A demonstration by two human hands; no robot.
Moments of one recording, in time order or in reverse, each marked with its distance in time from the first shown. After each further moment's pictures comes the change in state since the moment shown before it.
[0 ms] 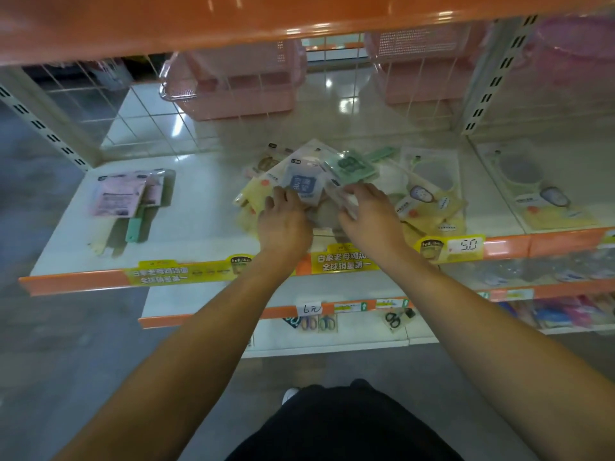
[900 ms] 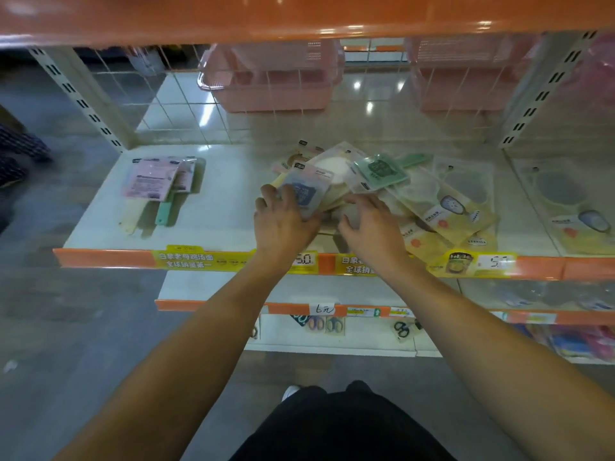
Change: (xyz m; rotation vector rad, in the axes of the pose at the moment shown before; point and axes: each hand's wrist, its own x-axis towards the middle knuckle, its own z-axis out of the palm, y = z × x) left_hand -0.007 -0.043 -0.012 -0.109 0.152 -0.168; right_hand 0.001 -0.031 0.028 0.020 -0.122 -0.017
